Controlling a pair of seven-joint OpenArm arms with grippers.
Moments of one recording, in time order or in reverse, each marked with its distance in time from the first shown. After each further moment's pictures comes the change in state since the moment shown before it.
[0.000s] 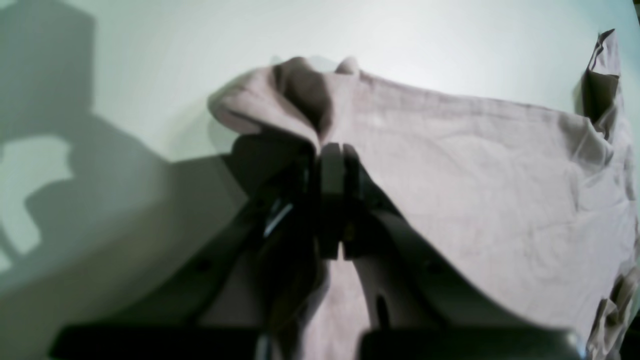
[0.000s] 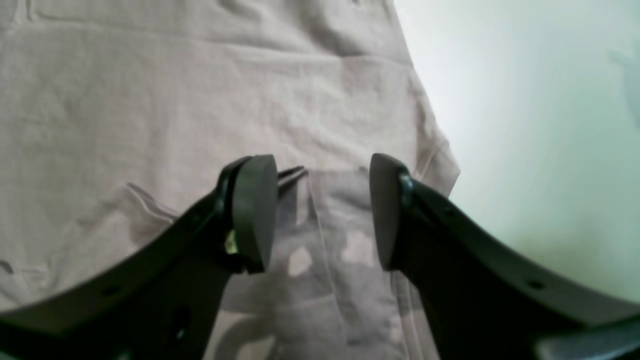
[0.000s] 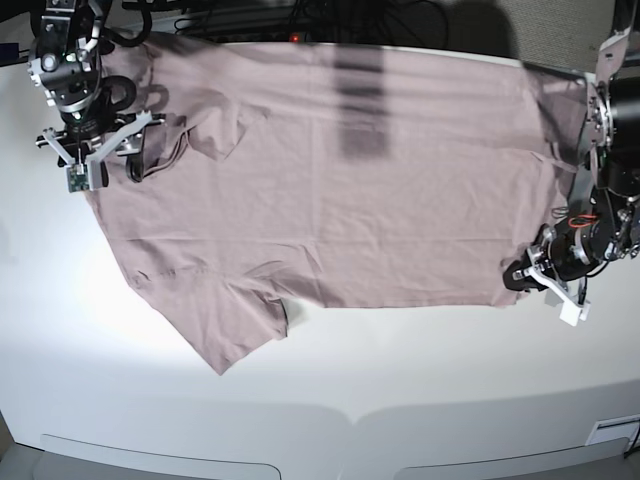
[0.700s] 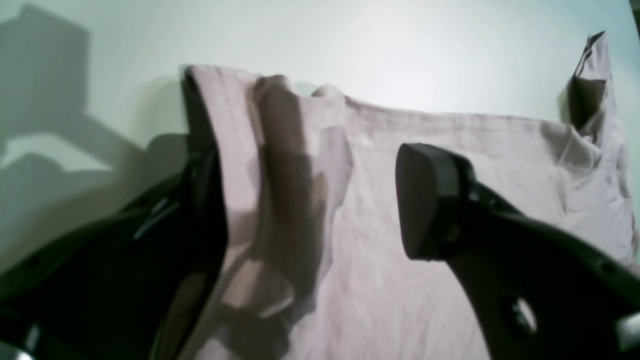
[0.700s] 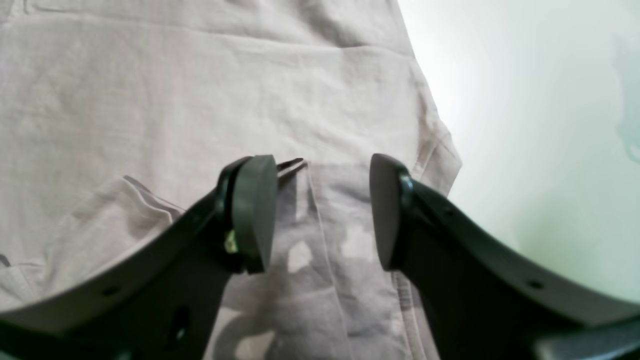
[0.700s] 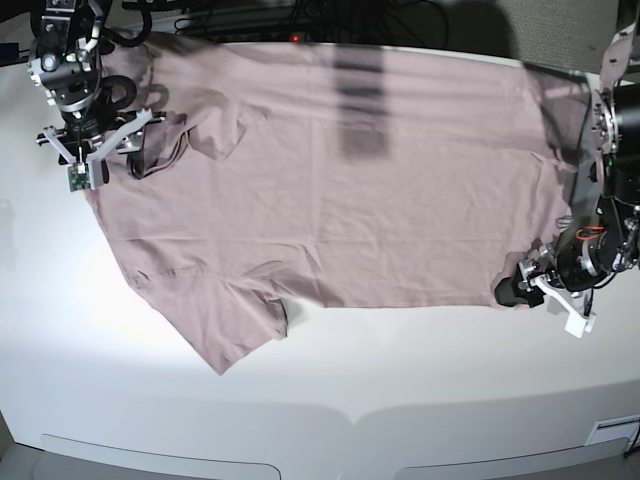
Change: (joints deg) left arm -1.1 -0.5 -0.1 0.7 1.0 -0.5 2.8; right arm 0.0 0.0 0.0 0.0 0.0 0.0 -1.7
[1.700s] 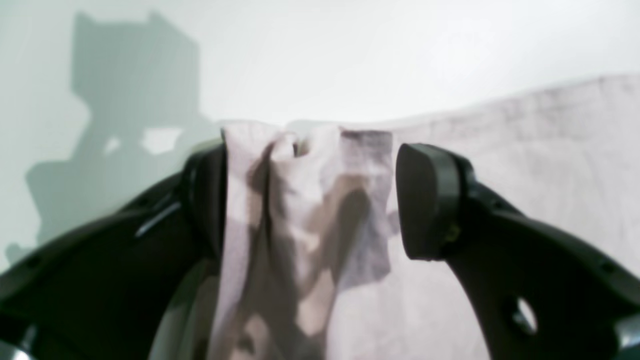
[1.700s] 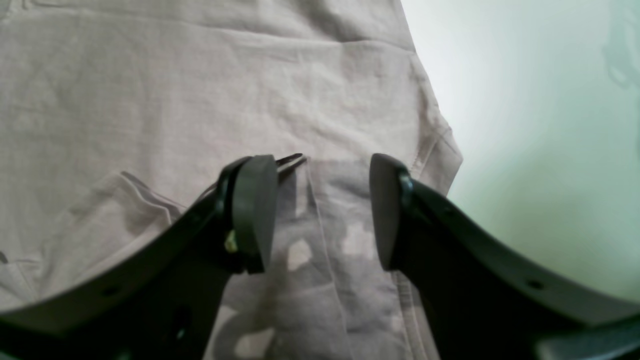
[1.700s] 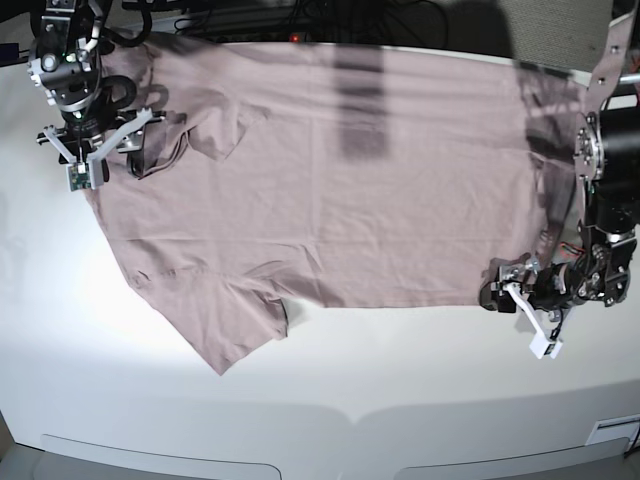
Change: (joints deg) left arm -5.1 3.9 0.4 -0.6 25.7 0.9 -8.5; right arm 0.0 0.0 0.0 0.0 0.0 0.0 -0.7
